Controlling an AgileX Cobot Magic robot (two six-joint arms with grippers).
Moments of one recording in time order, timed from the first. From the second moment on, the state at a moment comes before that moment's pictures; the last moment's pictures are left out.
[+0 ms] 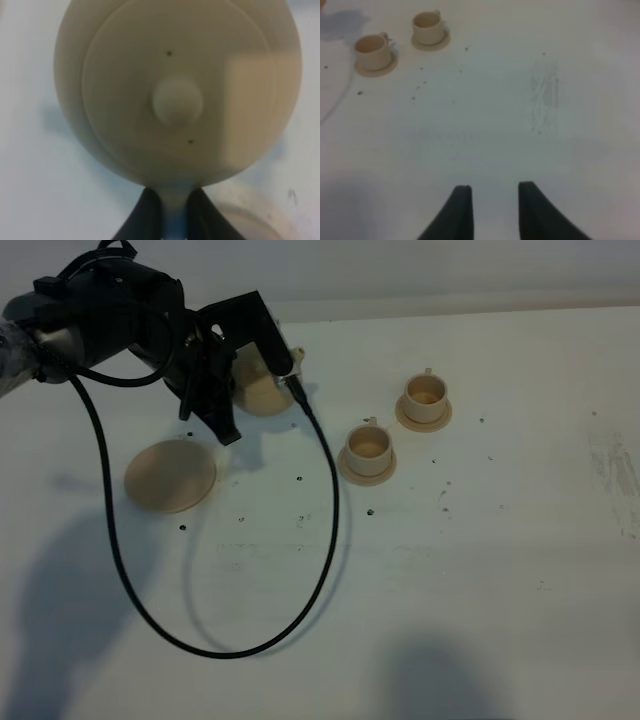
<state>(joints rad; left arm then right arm) -0.39 2.02 -1.54 0.15 0.59 0.67 0.08 -0.01 -0.52 0.09 1.11 -0.10</state>
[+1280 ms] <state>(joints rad) -0.54 2.48 -2.18 0.35 0.61 0.82 0.08 -0.01 -0.52 0.09 1.11 -0.10</state>
